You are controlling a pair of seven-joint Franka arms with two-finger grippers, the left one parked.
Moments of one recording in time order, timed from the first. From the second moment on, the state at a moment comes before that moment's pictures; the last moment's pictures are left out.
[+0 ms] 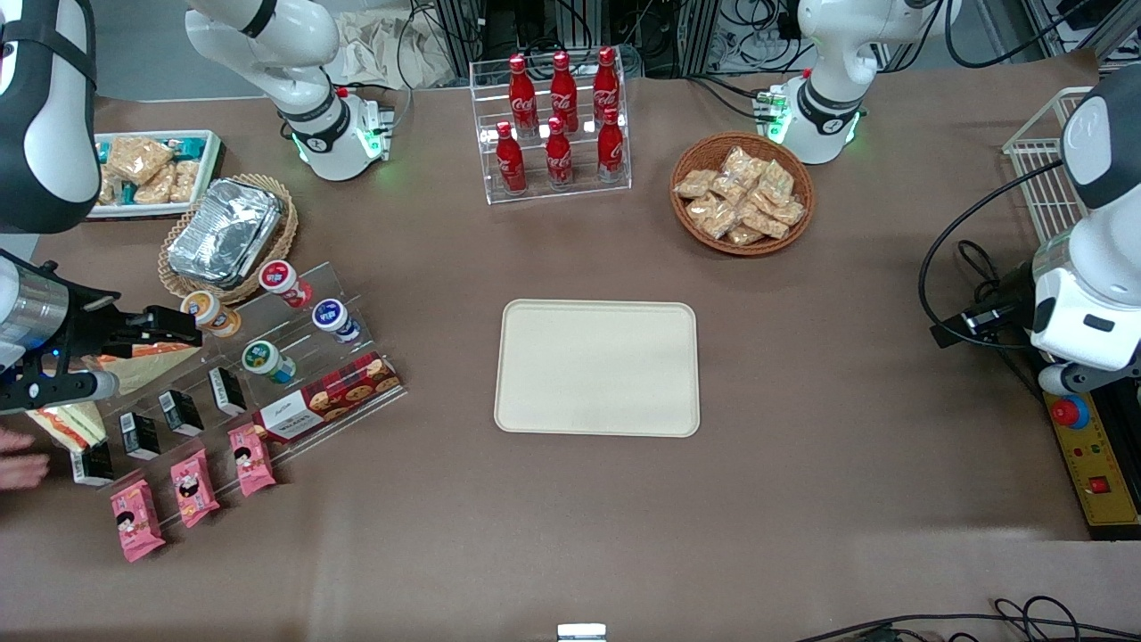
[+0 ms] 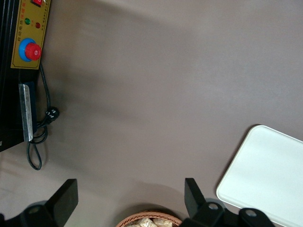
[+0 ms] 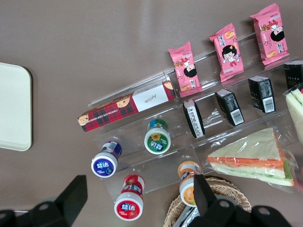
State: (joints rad) arm -0.11 0.24 0.12 -1.41 0.01 1.52 -0.10
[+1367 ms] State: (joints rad) arm -0.18 0.24 0.09 -1.42 -0.03 1.54 -0.13
